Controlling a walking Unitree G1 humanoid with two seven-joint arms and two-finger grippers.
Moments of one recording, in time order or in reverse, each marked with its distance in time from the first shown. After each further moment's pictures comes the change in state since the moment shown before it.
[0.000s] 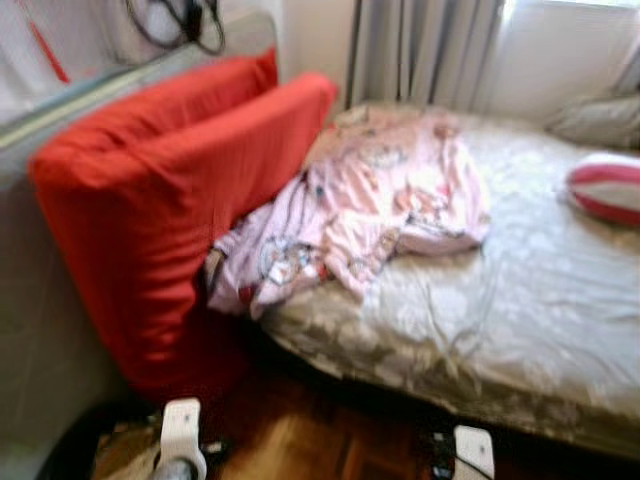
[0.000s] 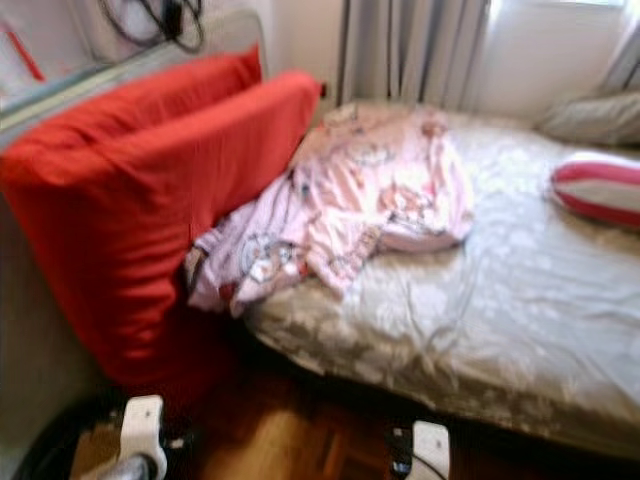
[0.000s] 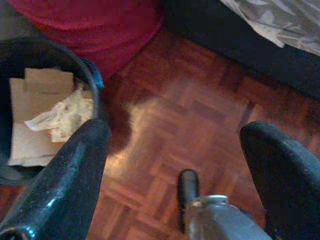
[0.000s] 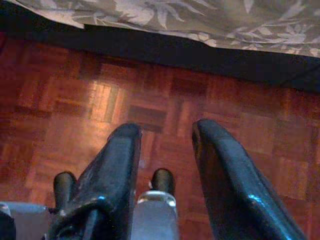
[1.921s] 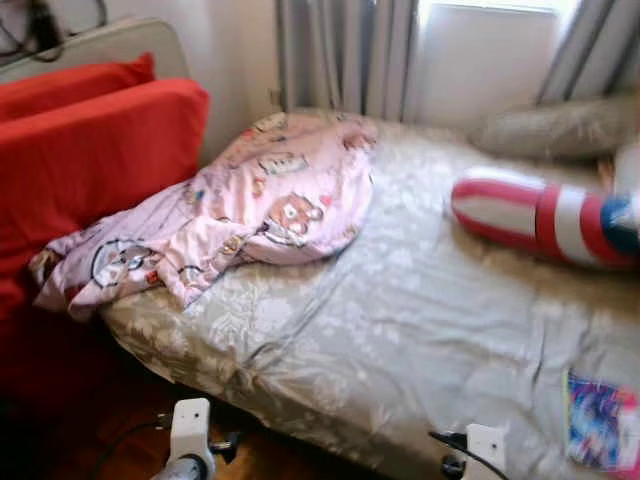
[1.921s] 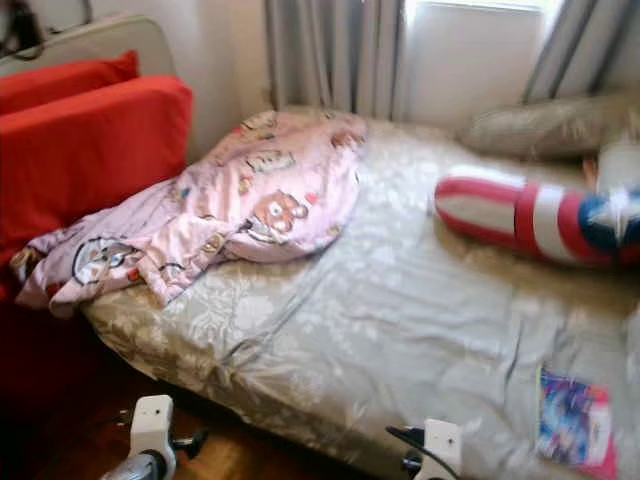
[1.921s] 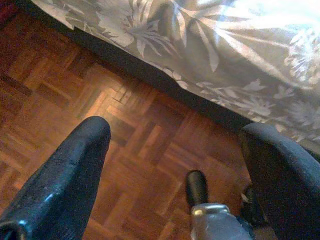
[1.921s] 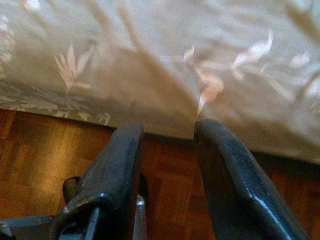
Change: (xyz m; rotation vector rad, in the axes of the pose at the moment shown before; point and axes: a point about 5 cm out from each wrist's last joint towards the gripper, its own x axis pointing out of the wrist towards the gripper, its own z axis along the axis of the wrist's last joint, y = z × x) left arm 0.001 -0.014 -0.001 -0.003 0.010 -0.039; right arm 0.000 -0.016 0.004 0.018 -0.014 -0.056
